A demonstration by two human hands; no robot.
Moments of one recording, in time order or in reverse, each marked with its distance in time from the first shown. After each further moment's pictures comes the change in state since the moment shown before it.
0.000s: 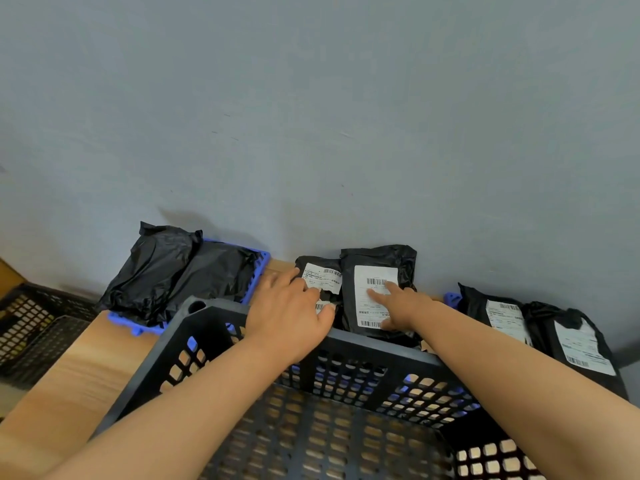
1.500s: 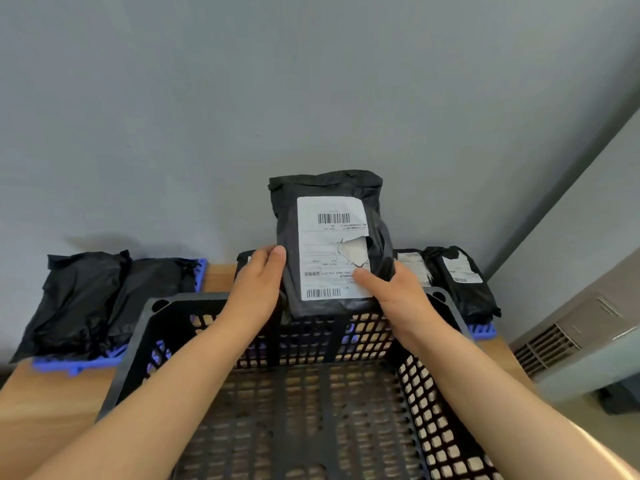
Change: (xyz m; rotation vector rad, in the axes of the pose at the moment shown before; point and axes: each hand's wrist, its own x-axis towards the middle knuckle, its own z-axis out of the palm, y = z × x) left_hand -0.047 0.016 -0.064 -1.241 -0.115 -0.158; right_hand -0.219 -0.075 0.003 1.856 0.752 0.163
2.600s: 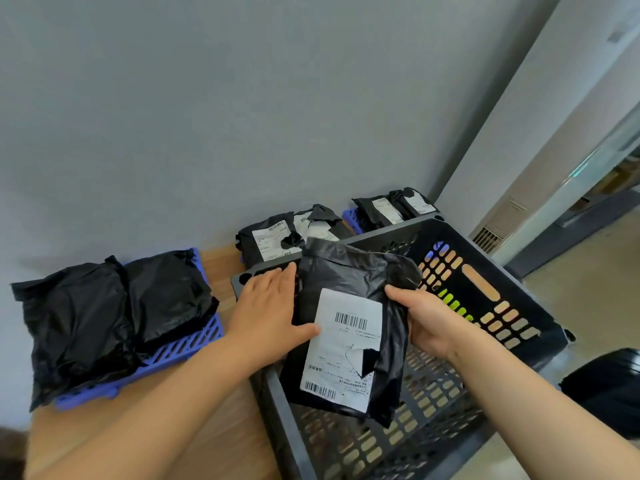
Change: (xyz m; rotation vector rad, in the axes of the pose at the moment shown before) left_hand -0.027 -0.091 -0.155 0.922 -0.514 0.543; right_hand -0.123 0.040 0.137 0.237 0.299 0.444
